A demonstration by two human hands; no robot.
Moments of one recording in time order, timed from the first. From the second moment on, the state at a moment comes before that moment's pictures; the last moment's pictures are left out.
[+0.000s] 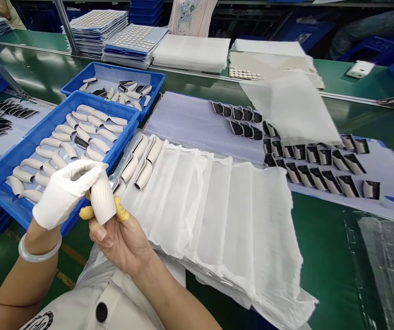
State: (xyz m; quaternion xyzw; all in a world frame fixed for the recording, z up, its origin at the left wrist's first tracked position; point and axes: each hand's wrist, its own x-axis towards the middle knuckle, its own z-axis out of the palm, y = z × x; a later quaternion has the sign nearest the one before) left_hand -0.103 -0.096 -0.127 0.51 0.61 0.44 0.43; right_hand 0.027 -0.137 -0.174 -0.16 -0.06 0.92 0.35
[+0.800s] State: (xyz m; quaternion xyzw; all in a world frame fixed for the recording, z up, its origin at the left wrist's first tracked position) left_hand -0.091 -0.072 -0.130 0.60 0.61 0.43 0.29; right_hand 0.050 -0.132 -0.170 -0.41 -0.34 0.73 0.43
